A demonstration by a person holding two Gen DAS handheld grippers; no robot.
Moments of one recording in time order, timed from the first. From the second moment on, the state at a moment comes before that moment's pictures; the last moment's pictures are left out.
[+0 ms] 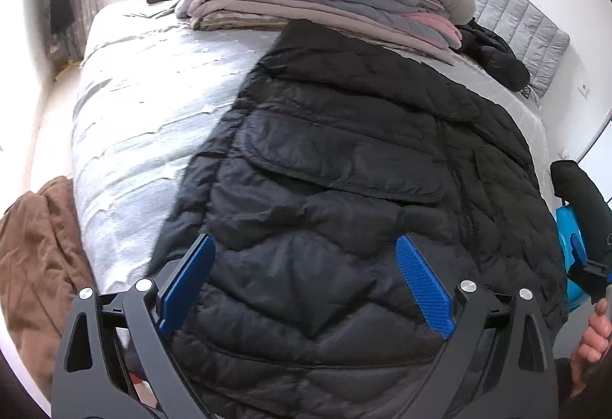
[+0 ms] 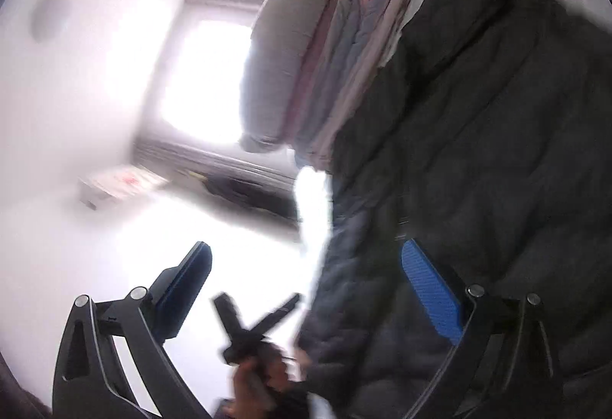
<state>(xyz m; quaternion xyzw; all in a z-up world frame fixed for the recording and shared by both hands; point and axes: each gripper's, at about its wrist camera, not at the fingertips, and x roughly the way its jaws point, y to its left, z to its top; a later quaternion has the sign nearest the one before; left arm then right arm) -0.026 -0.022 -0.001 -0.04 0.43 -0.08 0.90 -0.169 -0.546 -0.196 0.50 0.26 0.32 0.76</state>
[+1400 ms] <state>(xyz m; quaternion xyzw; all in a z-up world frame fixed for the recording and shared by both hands) -0.028 0.129 -0.042 -0.25 0.50 -0.18 0.81 -0.265 -0.698 -0.252 0.46 0.35 0.13 0.81</state>
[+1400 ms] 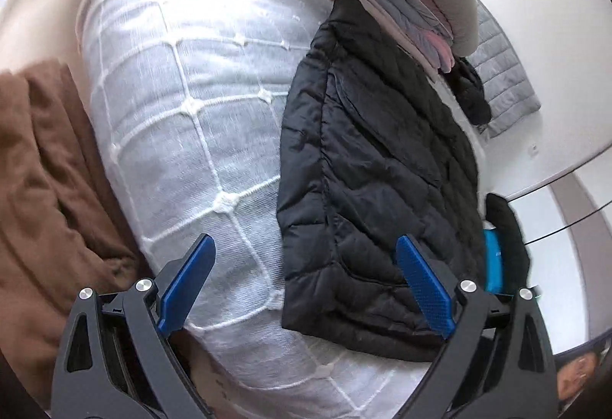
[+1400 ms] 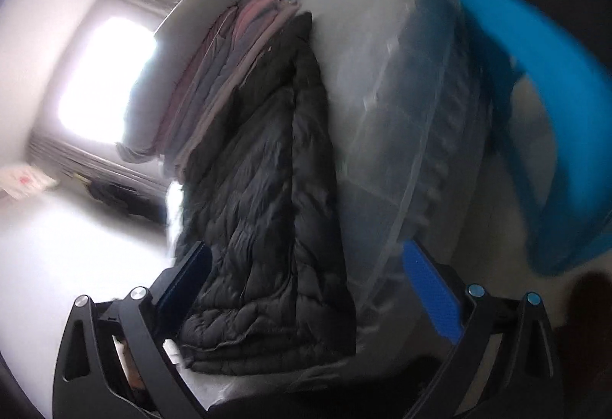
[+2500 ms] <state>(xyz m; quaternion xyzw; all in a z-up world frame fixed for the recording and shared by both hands) -0.013 0.095 -0.066 -0.32 0.54 -0.30 0.72 -0.252 -0.642 -0.284 0.50 0.36 0.23 0.76</state>
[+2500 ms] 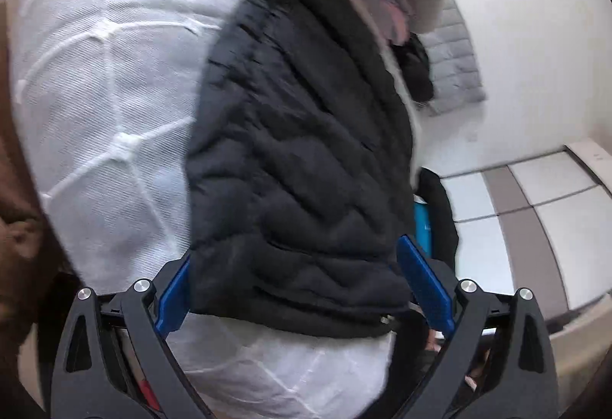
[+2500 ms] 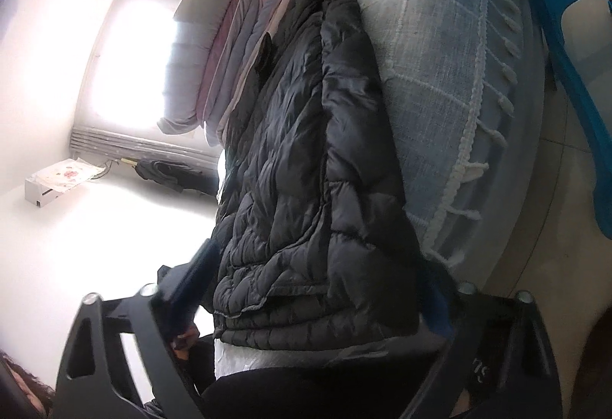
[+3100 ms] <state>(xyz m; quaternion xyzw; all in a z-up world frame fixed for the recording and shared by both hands) -0.008 0.072 -0.076 -0.25 0.55 -0.25 0.76 -0.244 -0.646 -0.287 0.51 0.35 0.23 0.75</state>
